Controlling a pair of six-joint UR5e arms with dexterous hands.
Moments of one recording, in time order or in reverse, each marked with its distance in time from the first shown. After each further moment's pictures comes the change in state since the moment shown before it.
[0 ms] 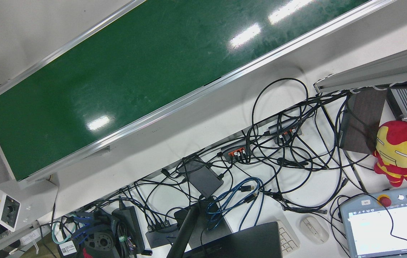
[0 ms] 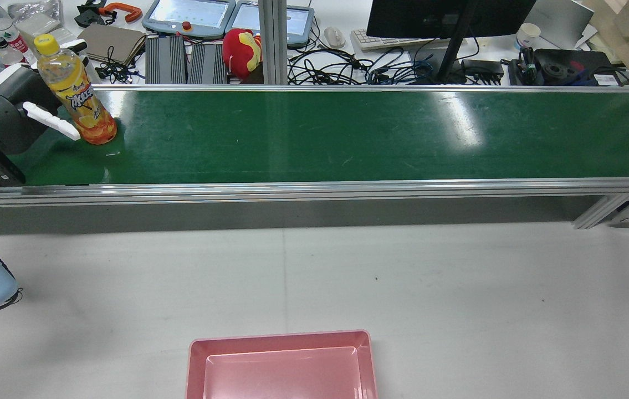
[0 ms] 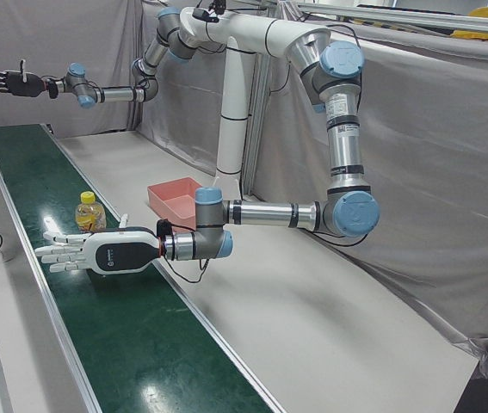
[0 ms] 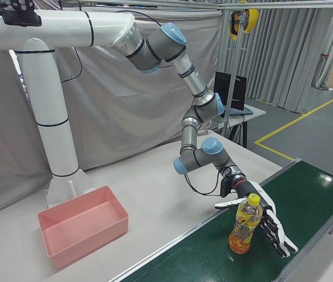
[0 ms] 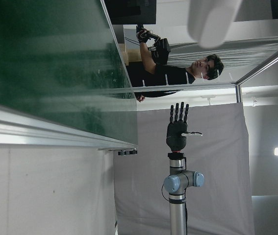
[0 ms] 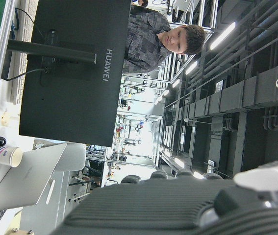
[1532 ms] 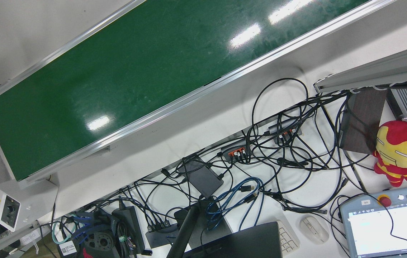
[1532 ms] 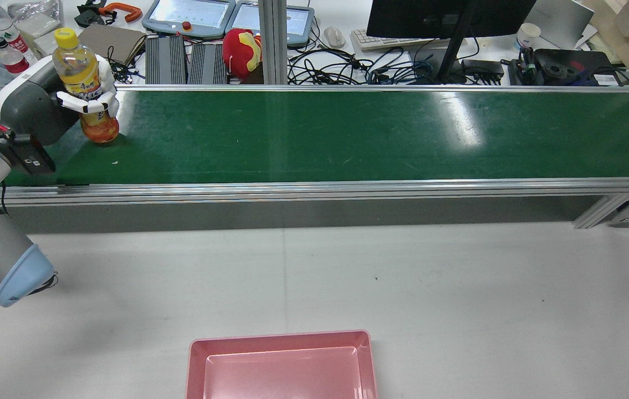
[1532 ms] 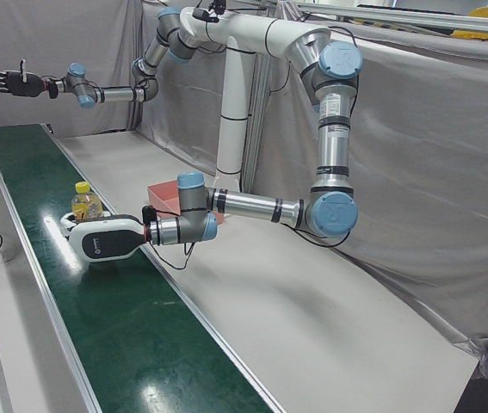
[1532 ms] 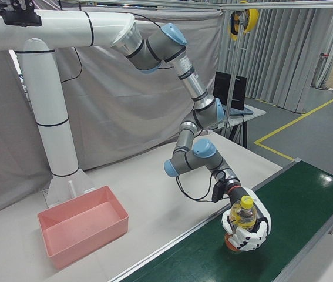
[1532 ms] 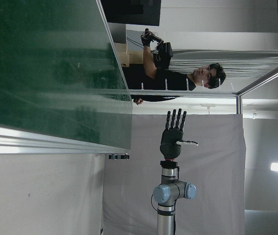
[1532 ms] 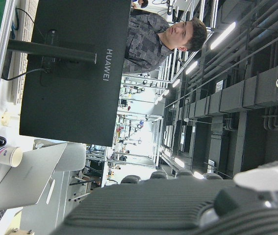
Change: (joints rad) left arm 0.022 -0.118 -0.002 0.185 0.007 -0.064; right arm 0.000 0.000 0.000 -0.001 0.000 0.000
